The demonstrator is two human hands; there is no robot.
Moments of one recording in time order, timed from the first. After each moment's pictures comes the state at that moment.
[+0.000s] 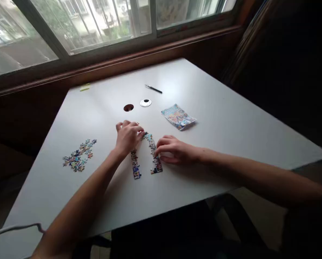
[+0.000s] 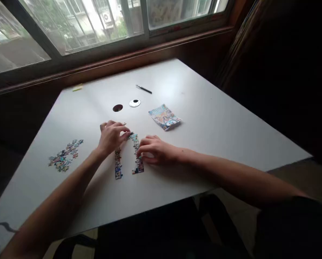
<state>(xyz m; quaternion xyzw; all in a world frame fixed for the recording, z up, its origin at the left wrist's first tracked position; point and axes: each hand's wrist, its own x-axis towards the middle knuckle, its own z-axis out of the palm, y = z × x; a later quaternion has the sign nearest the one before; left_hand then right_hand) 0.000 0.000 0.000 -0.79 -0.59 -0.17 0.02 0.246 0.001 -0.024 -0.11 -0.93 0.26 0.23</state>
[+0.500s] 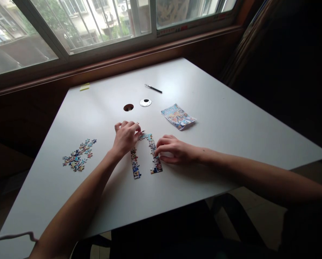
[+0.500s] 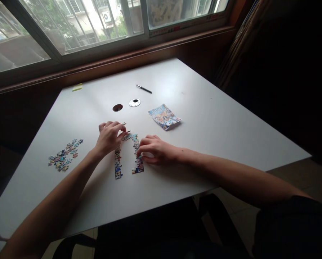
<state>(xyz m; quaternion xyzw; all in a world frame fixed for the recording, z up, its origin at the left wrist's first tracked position) -0.010 0.000 -0.003 -0.79 -0.58 -0.18 0.03 0.245 0.000 -0.021 -0.12 -0.93 0.24 0.23</state>
